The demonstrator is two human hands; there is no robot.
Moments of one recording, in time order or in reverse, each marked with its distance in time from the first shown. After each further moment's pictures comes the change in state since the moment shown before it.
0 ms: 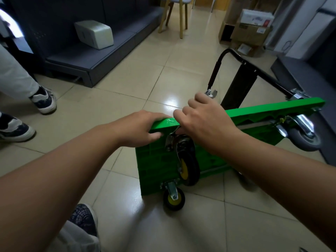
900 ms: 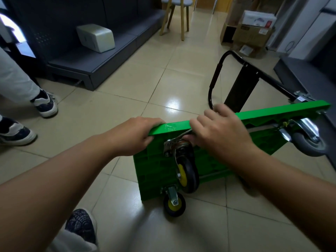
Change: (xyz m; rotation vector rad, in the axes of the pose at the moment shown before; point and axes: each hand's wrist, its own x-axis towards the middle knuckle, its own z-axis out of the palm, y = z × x) left_hand -0.003 0.004 0.003 0.095 0.040 -0.006; right_hand -0.032 0.011 0.044 0.000 0.310 0.103
